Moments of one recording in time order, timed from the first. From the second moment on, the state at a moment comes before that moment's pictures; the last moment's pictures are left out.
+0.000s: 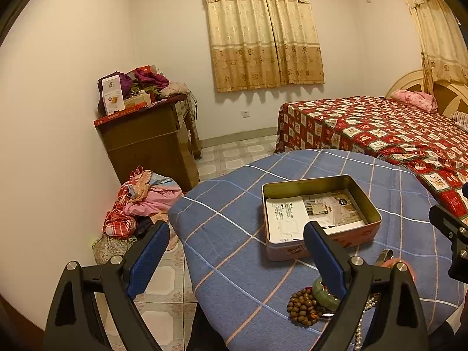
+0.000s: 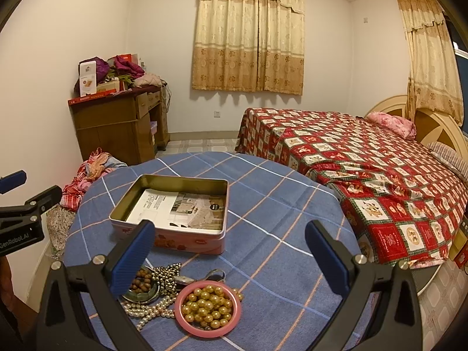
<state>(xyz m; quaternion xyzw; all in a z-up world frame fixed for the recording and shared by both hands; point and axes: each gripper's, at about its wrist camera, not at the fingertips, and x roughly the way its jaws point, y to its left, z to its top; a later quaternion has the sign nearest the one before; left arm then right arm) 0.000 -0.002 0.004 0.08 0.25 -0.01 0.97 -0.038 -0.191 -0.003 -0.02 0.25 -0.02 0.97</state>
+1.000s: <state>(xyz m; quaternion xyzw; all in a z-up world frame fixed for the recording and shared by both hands) 0.001 0.004 0.005 0.08 0.25 0.00 0.97 -0.037 -0.196 -0.003 -0.02 0.25 -0.02 0.97</state>
